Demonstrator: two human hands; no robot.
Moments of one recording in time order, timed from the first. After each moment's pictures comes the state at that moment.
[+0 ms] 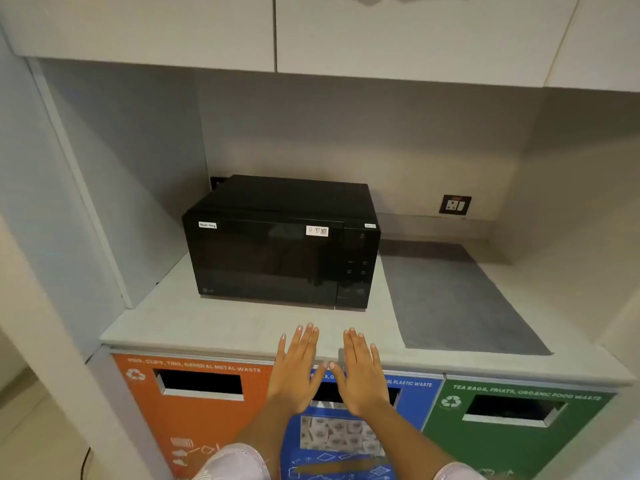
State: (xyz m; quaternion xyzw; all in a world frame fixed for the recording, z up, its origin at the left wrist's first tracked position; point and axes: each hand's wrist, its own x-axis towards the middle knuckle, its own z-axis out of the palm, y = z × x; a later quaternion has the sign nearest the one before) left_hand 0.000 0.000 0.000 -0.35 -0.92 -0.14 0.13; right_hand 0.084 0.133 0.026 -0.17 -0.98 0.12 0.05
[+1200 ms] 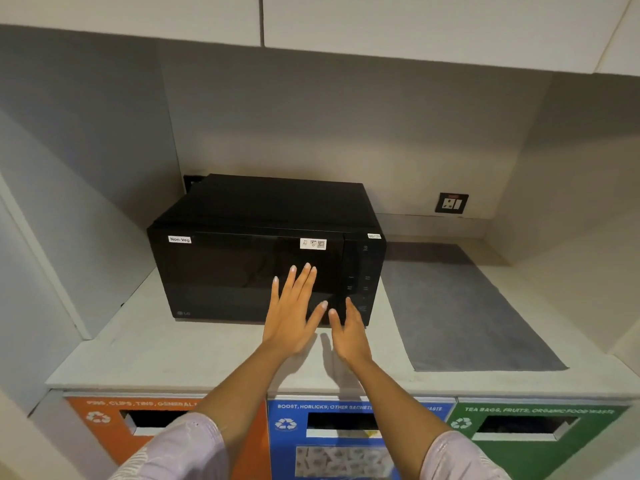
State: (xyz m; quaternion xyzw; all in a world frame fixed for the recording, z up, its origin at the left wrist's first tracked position) left_hand -0.130 0.049 0.095 -0.38 -0.88 -0.23 0.16; right_hand -0.057 0.167 0.064 -0.29 -0.83 0.45 0.15
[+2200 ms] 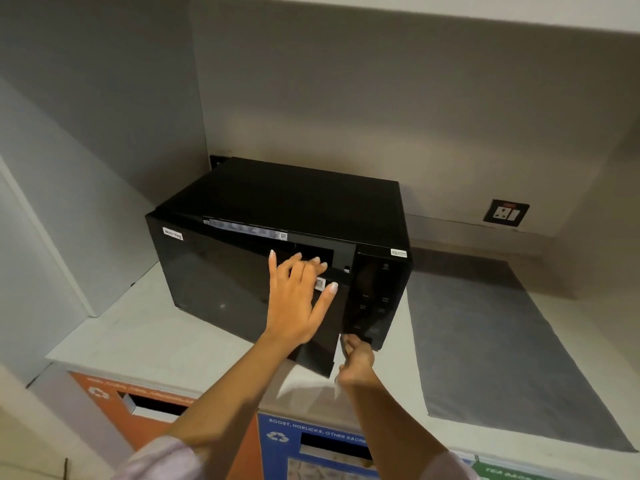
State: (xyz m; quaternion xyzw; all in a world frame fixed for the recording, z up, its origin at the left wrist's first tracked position) left_hand -0.153 0.083 0.130 -0.31 -0.83 -0.35 0.32; right_hand -0.113 0.216 0.028 -0.40 -0.41 0.82 0.04
